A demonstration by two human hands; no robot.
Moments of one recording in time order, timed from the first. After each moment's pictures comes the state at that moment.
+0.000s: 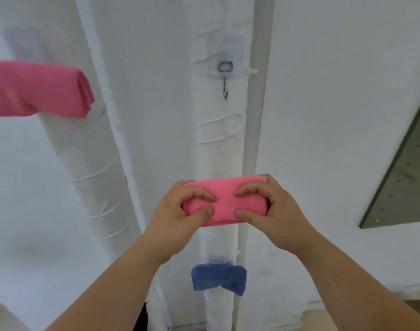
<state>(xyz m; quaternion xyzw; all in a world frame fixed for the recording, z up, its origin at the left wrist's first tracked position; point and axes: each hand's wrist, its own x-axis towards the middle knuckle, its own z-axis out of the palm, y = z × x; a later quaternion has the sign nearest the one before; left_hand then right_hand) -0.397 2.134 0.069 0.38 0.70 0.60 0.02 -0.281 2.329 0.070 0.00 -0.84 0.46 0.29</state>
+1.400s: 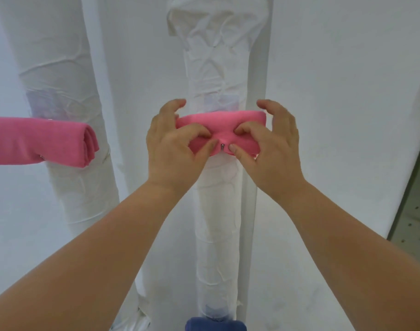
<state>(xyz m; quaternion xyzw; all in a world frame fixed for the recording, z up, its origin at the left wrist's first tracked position) -0.458 2.198 0.221 0.39 0.68 0.41 -0.46 -0.364 2.370 0.214 0.02 -0.80 0.07 0.60</state>
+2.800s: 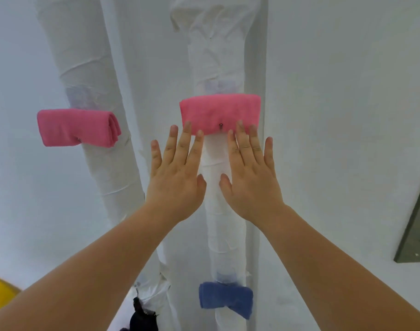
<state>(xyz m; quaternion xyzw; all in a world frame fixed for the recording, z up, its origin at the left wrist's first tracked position) -0.402 2.161 0.153 0.32 0.86 0.06 -0.39 -0.331 2.321 0.140 -0.06 -0.89 -0.04 0.45</state>
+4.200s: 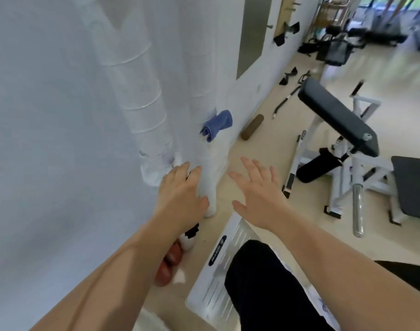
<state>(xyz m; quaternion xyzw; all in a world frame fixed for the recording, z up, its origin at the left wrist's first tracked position) -0.548 1.766 -0.078 0.73 0.67 0.10 0.06 -0.336 1.791 -0.086 -0.56 -0.83 0.05 0.03</state>
